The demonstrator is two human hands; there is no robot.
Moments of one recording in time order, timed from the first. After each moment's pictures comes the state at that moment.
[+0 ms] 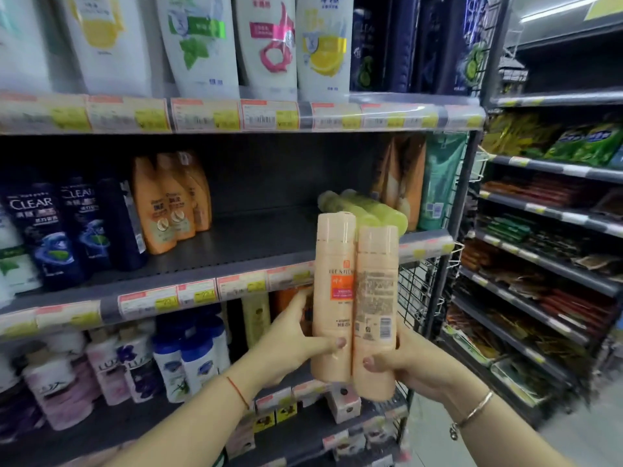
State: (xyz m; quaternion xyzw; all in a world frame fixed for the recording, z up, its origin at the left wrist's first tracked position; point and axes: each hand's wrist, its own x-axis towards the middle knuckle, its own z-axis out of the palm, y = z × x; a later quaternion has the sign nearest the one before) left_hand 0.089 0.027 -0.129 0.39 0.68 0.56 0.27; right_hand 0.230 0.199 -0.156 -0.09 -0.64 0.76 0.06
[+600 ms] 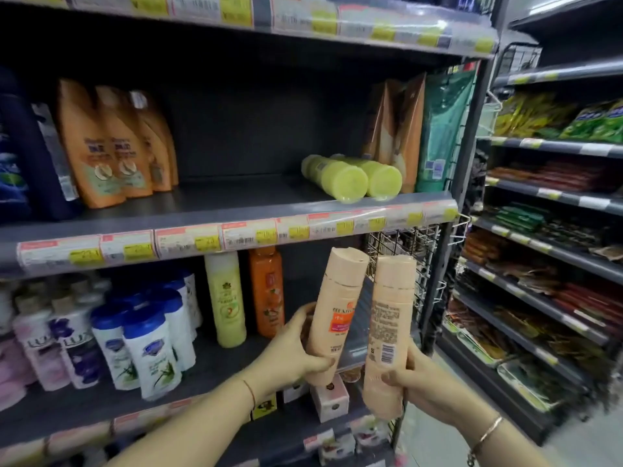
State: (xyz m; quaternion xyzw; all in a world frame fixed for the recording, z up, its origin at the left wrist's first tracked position) left_hand 0.072 0.102 -0.263 0.40 0.73 0.50 0.24; right_hand 0.242 0.278 -0.291 -0.16 -0.62 0.76 0.09
